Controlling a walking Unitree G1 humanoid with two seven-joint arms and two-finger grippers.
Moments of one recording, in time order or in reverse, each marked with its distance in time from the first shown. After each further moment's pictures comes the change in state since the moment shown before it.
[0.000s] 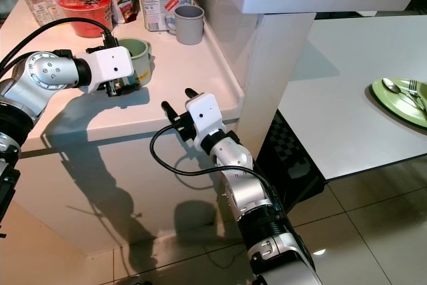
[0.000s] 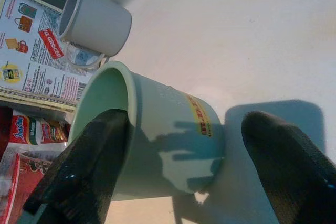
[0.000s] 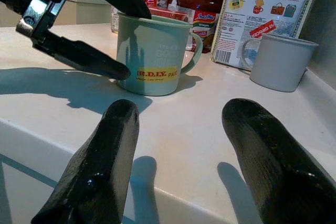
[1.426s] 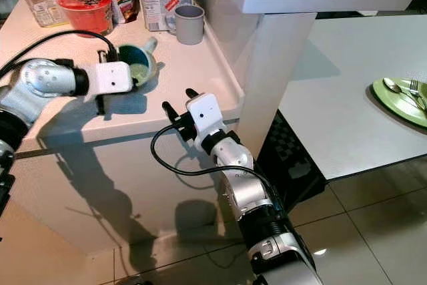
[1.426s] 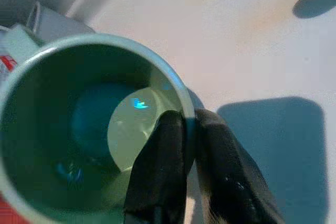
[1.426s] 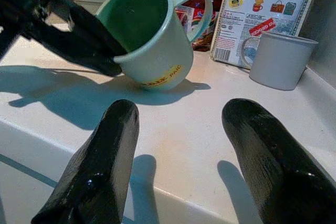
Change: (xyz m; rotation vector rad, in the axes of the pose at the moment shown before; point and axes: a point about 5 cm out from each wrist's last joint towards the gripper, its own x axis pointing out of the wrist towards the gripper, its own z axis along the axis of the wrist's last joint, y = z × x) left arm -0.007 -0.011 -0.005 0.083 -0.057 -0.114; right arm 0.000 -0.001 -0.001 -0.002 0.005 -0.002
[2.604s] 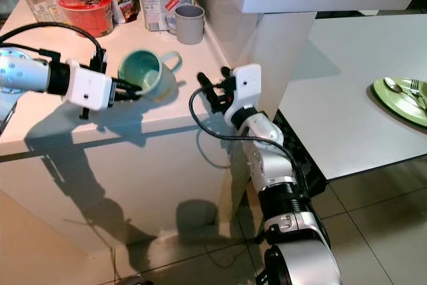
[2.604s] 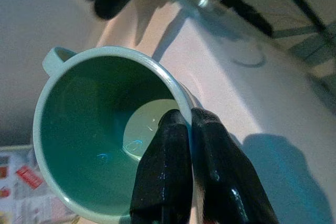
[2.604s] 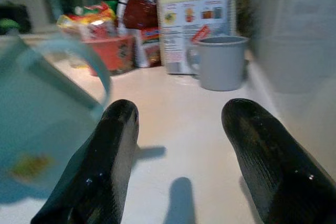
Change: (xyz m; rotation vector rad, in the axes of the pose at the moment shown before) left arm -0.036 -0.005 0.032 0.278 -0.255 -0.189; right arm -0.001 -0.065 0.024 0.242 -0.031 -0.114
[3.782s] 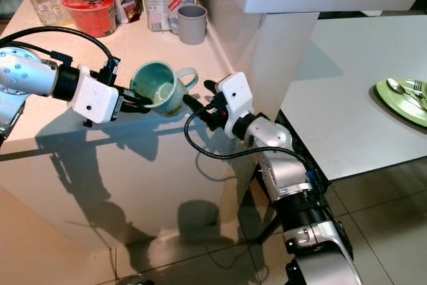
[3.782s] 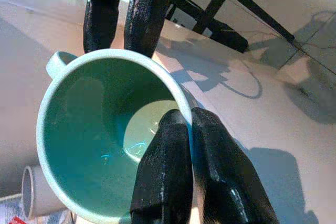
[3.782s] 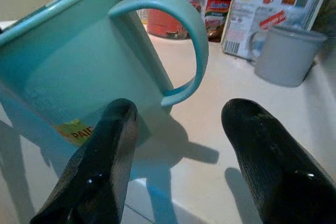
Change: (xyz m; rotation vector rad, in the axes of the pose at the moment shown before) left arm 0.005 0.004 0.026 0.088 -0.082 -0.089; right arm -0.018 0.008 0.000 -0.232 0.127 0.249
